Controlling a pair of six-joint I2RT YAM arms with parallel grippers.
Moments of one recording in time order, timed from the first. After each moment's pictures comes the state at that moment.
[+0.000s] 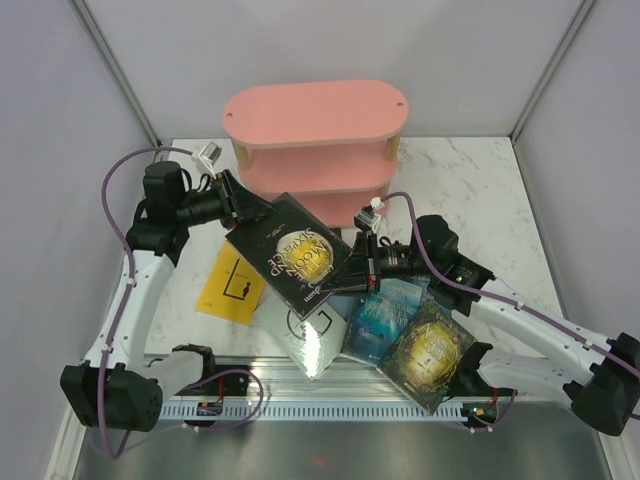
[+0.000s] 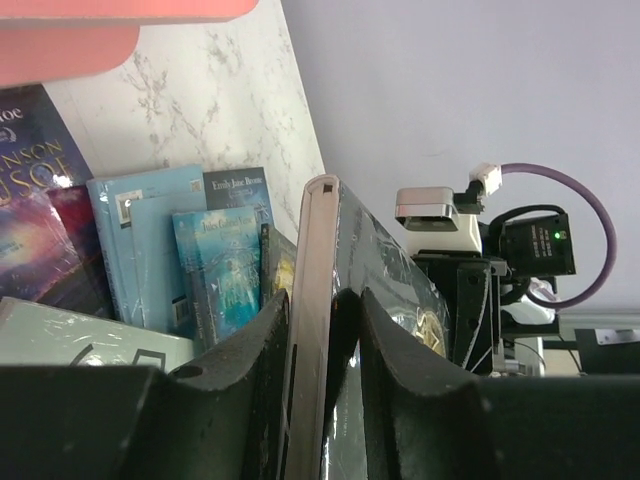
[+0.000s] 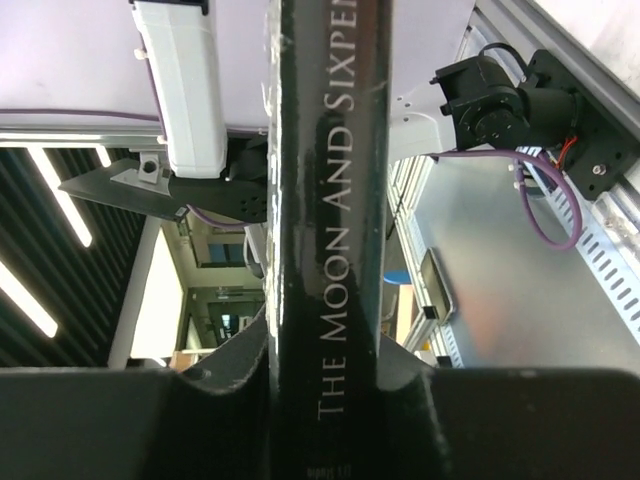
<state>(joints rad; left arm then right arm) -0.08 1.10 1.07 -0.36 0.96 -0.79 0.80 1.03 0.80 0.15 -0.80 1.42</state>
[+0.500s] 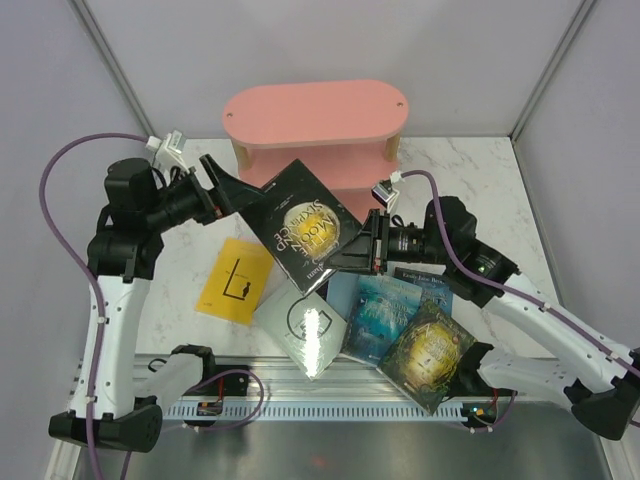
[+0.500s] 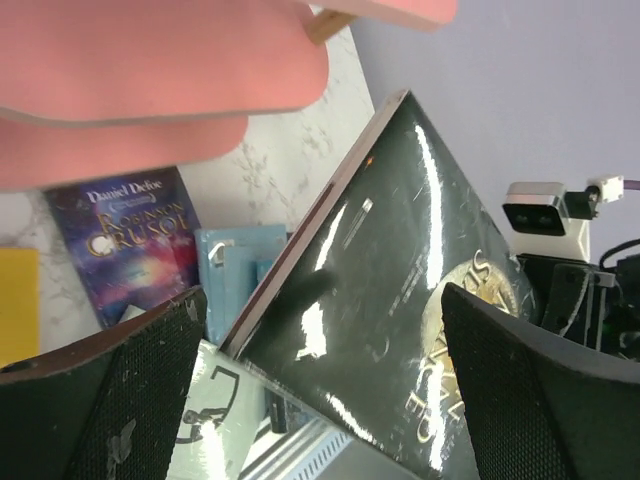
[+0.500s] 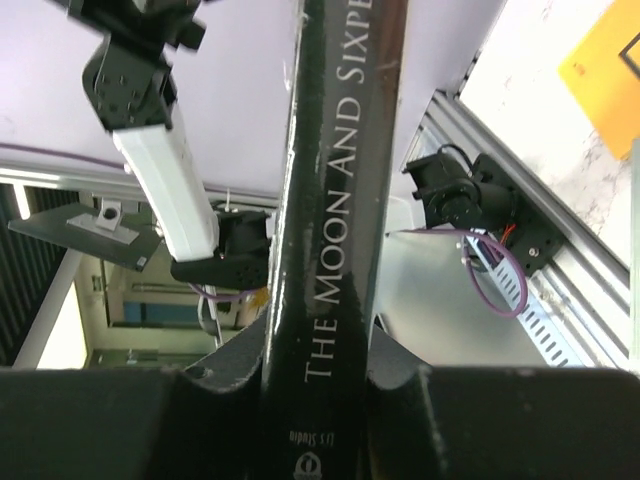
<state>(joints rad) -0.07 1.00 1.33 -0.67 0.68 -0.62 0.79 1.01 1.02 -0.12 -0.63 1.21</state>
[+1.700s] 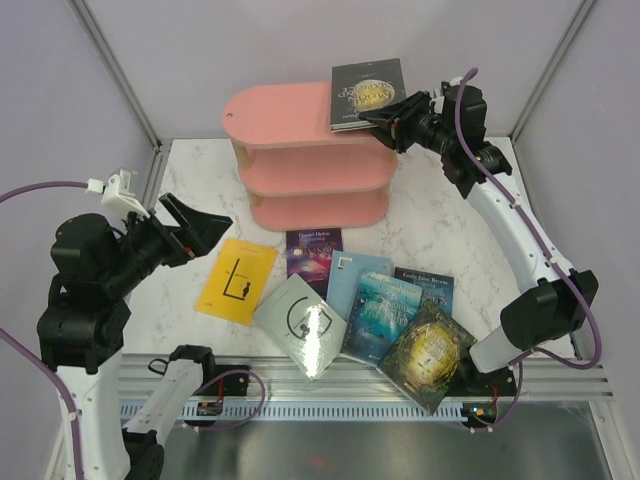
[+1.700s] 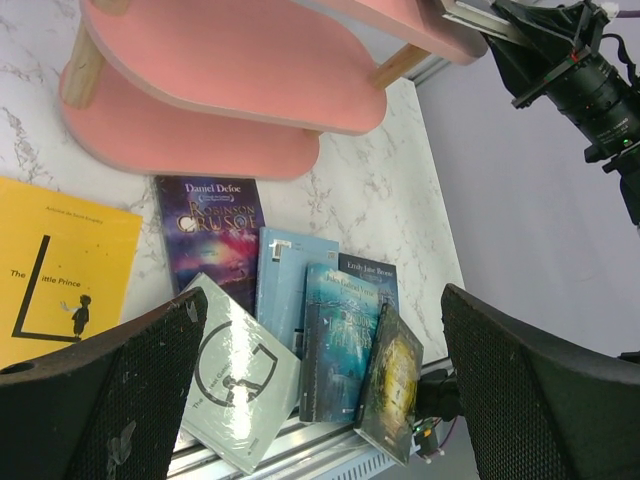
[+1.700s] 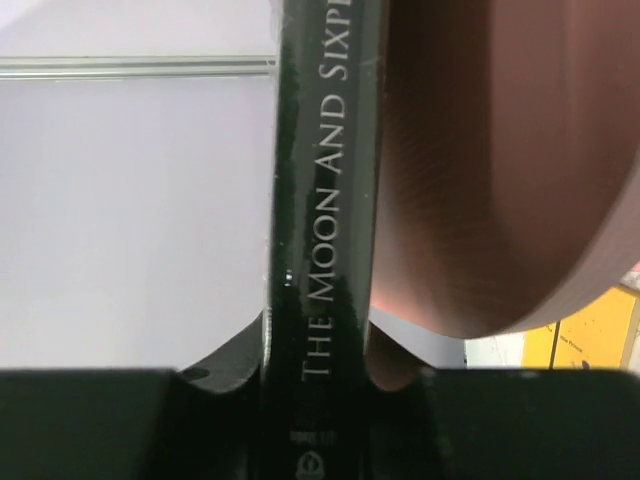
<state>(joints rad) -0.07 0.76 1.49 -1.00 0.37 -0.58 0.30 1.58 1.66 -0.25 -0.43 1.40</state>
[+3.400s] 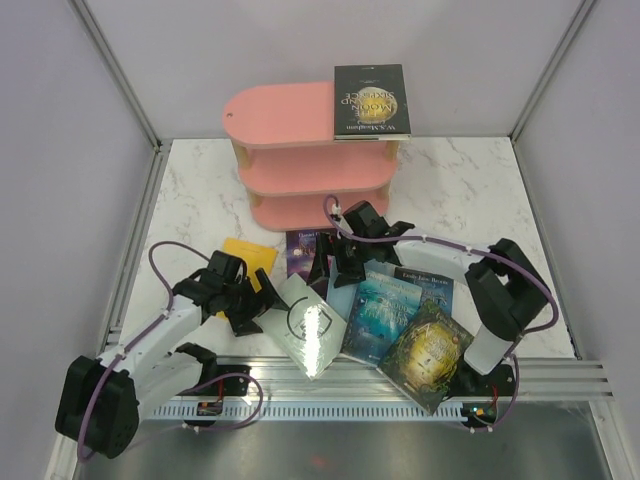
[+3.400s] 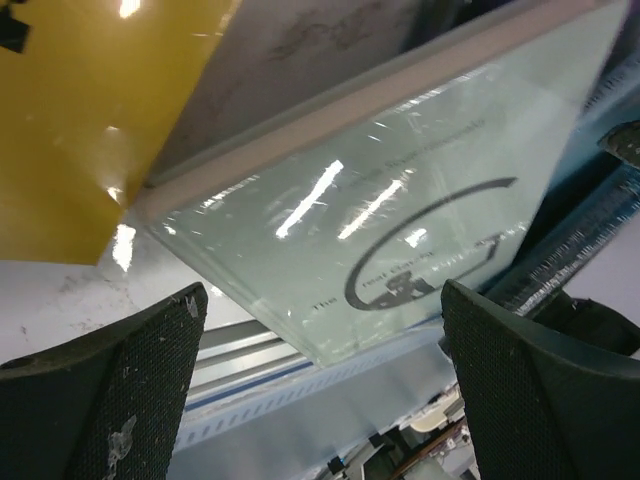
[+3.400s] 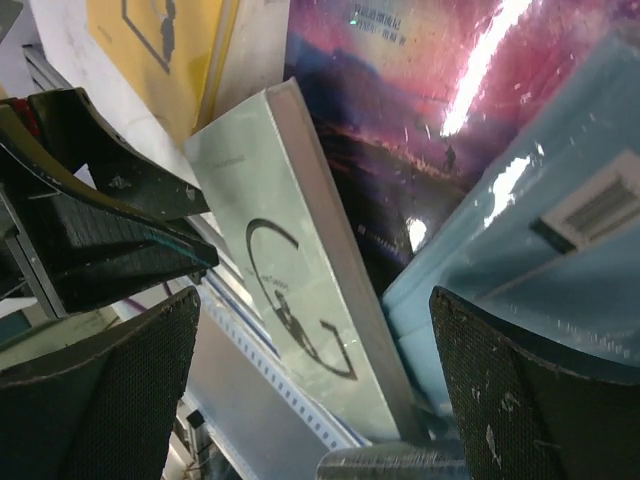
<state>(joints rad) -0.37 0.96 0.47 -0.63 0.39 -0.92 0.71 1.67 1.04 -0.30 -0.52 0.71</state>
